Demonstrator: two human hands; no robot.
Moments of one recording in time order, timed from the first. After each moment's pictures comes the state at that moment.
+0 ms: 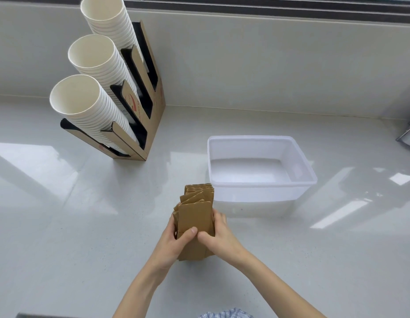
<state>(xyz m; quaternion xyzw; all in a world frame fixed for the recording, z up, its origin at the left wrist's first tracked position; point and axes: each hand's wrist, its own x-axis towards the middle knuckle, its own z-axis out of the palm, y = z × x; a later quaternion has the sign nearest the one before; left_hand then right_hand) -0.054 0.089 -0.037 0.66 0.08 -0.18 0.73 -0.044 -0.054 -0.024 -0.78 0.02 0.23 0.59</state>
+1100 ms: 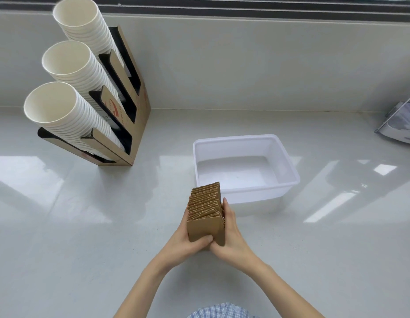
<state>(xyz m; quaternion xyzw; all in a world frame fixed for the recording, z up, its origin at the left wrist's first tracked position) -0.035 0.056 -0.041 0.72 -0.10 -0.23 0.64 -0.056 -0.097 -0.044 -0.82 -0.01 0.12 0.57</state>
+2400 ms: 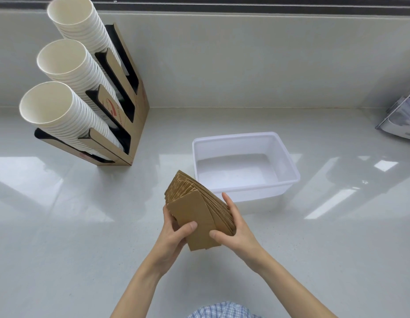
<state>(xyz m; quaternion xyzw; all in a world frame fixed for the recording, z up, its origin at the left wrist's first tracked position) -0.039 0.068 -0.027 0.61 0.02 -0.21 0.77 -0.059 -0.112 -0.026 -0.71 0.02 0.16 0.69</state>
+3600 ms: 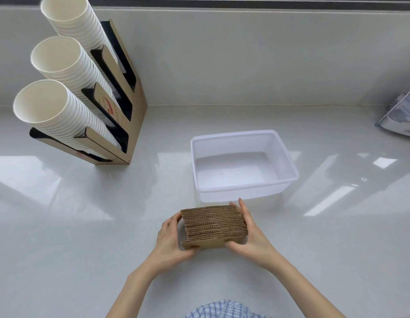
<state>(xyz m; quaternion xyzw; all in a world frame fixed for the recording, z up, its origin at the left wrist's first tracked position) -0.038 0.074 -0.061 0.89 -0.08 -0.16 0.42 -0.064 -0.146 -0.055 -0.81 0.01 0.17 0.56</state>
